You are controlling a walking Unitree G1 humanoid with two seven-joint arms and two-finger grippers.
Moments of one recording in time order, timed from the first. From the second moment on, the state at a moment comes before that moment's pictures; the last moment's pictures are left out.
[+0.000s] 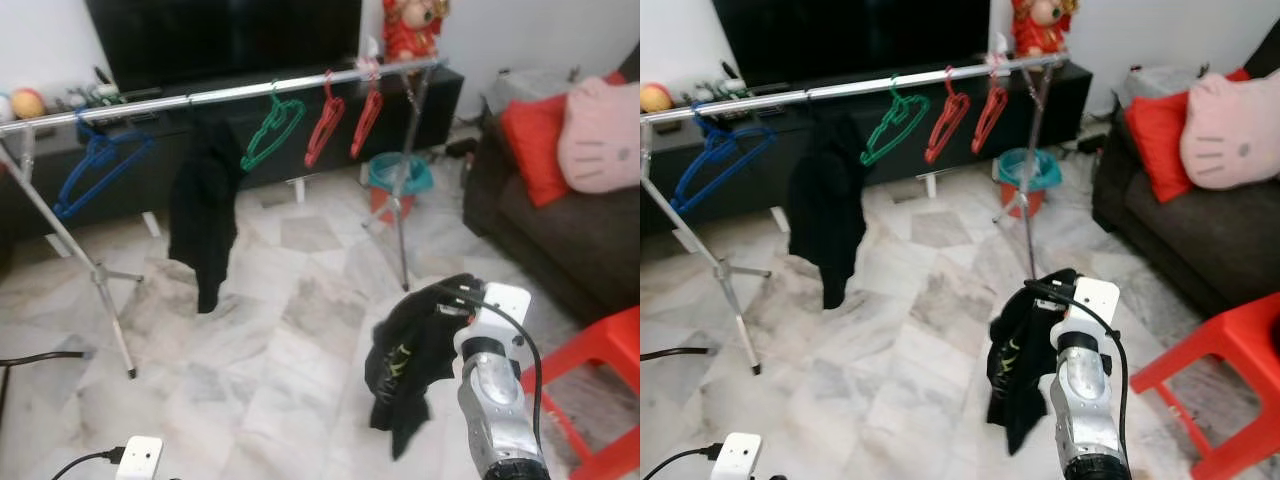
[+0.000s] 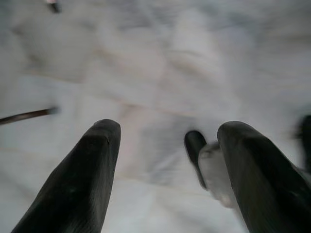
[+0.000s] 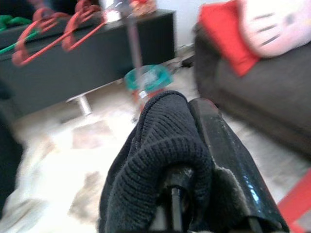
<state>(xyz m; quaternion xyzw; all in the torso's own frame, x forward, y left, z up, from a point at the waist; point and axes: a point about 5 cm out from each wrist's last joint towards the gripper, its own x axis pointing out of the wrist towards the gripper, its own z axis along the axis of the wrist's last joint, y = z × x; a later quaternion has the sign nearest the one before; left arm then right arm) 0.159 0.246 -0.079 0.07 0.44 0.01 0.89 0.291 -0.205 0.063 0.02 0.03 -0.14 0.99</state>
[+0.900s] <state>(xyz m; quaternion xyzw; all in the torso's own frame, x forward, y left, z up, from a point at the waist) 0.158 0.248 -0.078 0.05 0.43 0.01 0.90 0.293 -0.204 0.066 0.03 0.02 -0.14 0.99</state>
